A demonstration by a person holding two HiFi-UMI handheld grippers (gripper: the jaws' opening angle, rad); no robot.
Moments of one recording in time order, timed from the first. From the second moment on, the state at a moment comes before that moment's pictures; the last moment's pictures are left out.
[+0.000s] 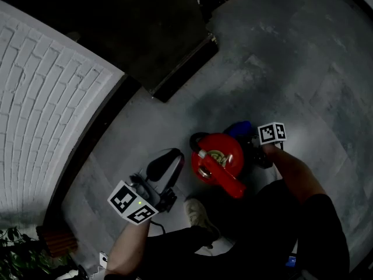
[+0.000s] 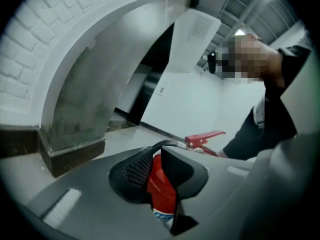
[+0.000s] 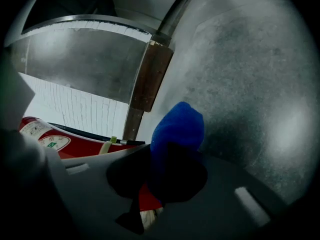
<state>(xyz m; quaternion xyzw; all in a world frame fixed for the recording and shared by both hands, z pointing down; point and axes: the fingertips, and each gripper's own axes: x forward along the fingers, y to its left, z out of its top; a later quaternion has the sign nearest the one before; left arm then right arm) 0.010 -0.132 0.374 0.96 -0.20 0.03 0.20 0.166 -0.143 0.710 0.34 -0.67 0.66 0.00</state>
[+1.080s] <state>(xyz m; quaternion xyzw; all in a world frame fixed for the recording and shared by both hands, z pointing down) 0.019 -0.169 0.335 0.97 -0.21 -0.03 0.14 0.174 -0.088 0.347 0.35 -0.93 0.09 -0.07</state>
